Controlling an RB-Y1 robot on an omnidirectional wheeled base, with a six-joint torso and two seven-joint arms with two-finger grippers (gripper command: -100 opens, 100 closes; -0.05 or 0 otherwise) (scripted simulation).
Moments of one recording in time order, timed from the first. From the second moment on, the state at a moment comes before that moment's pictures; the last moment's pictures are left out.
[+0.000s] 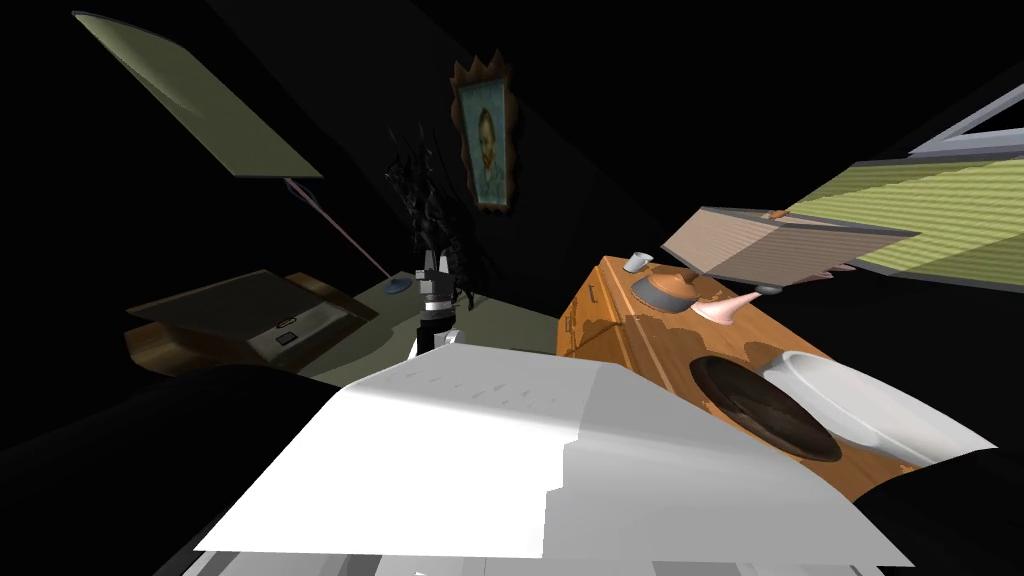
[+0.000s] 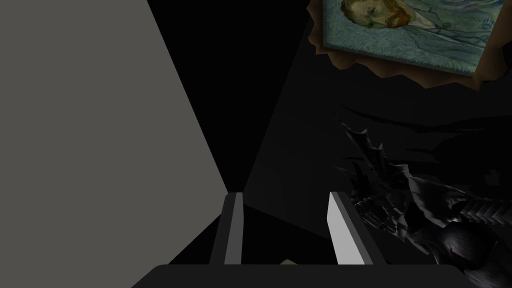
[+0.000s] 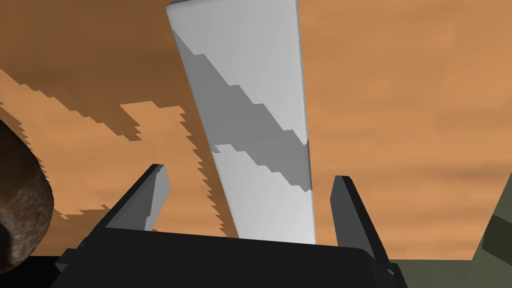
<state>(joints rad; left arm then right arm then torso) 0.47 -0.03 -0.03 -2.24 0.04 -0.52 0.07 2.15 -0.91 -1.01 -2.17 1.15 -0.78 0.46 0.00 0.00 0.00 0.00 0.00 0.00</state>
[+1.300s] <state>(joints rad) 0.47 -0.03 -0.03 -2.24 0.04 -0.52 0.07 2.13 -0.92 -0.97 -2.16 1.17 -0.76 0.46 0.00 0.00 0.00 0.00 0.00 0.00</state>
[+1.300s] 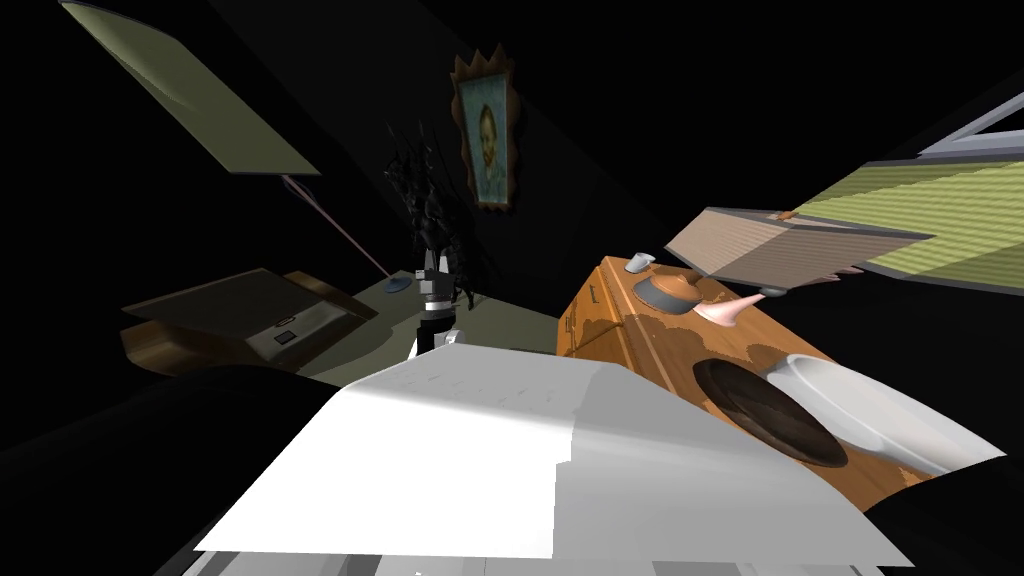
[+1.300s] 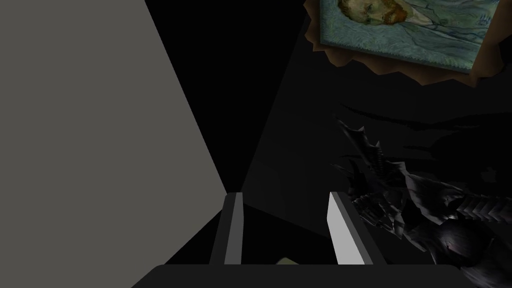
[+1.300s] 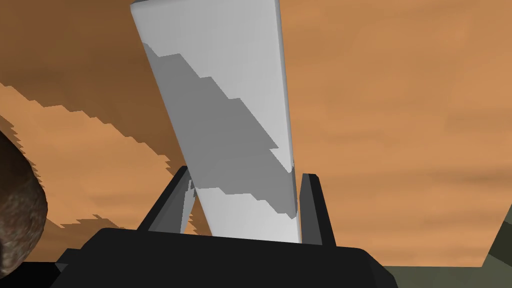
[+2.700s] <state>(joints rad) 0.47 -0.03 -0.03 -2.24 0.04 -0.52 0.07 2.12 -0.82 -1.23 -2.01 1.08 -0.77 0.47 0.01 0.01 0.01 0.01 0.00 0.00</state>
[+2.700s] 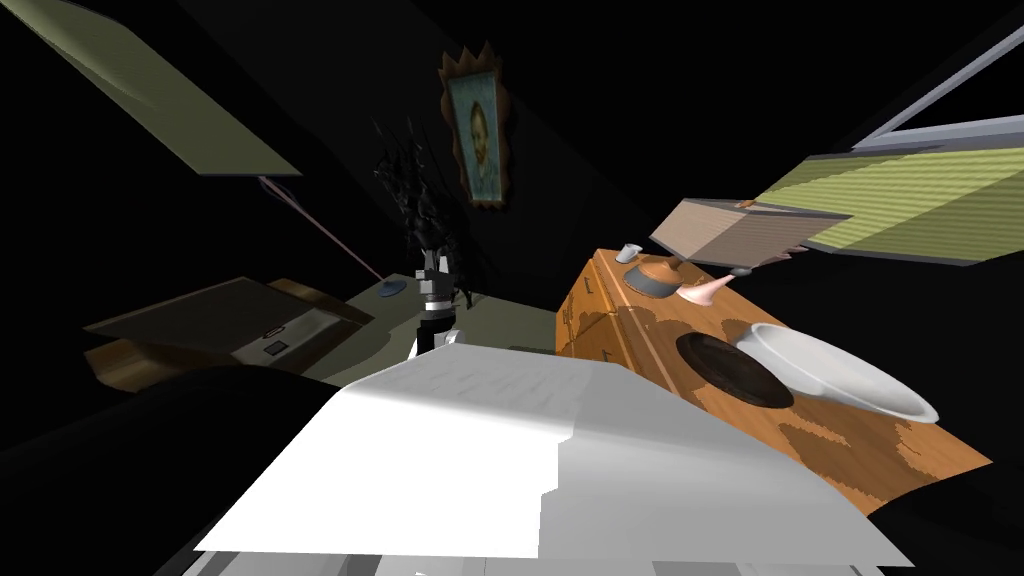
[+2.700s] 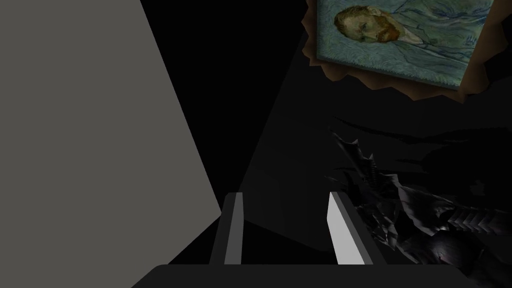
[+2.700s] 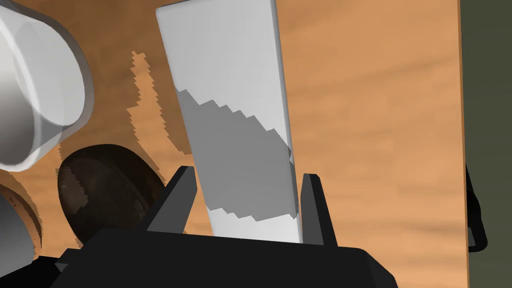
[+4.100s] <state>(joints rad) 0.47 -0.03 -0.03 -2.24 0.04 -0.52 0.07 2.06 -0.94 -1.30 -1.91 0.86 -0.96 0.48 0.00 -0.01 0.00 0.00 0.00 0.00</state>
